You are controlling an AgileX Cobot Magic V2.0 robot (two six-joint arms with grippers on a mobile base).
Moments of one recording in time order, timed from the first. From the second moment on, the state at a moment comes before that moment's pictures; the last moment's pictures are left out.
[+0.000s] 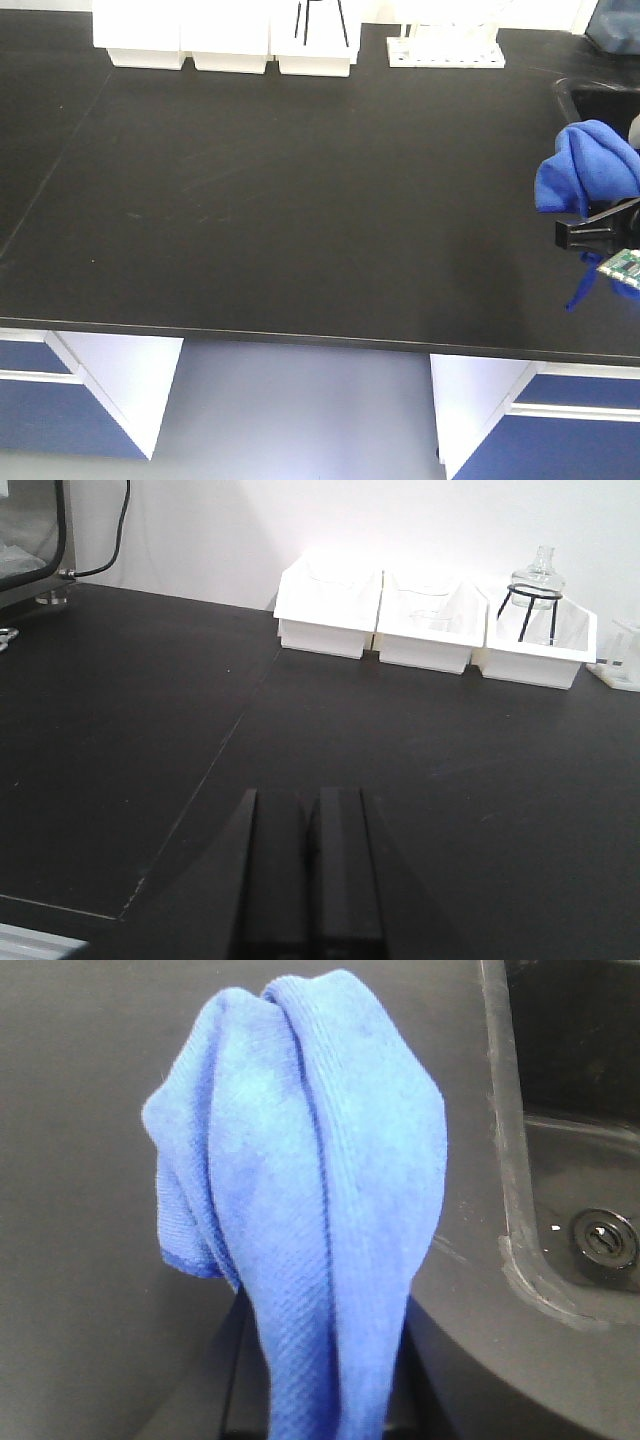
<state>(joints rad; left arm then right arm) 0.06 -0.01 0.03 0.06 0.15 -0.18 0.19 0.98 -0.66 -0.37 0.48 0.38</state>
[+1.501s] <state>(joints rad) 0.06 -0.01 0.03 0.06 0.15 -0.18 0.19 0.98 -0.66 -0.37 0.49 0.38</state>
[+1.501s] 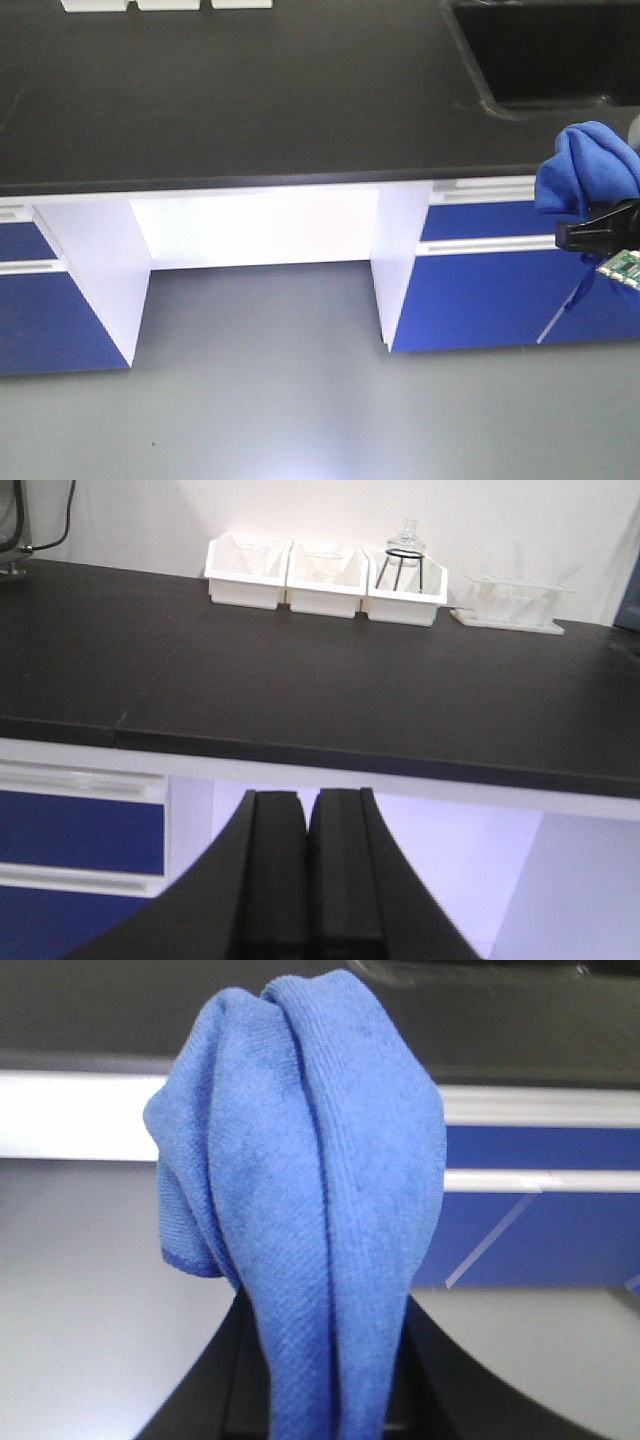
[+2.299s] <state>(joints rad) 0.06 -0.01 0.03 0.06 0.15 -0.18 0.19 0.98 -0.66 -0.37 0.52 0.38</state>
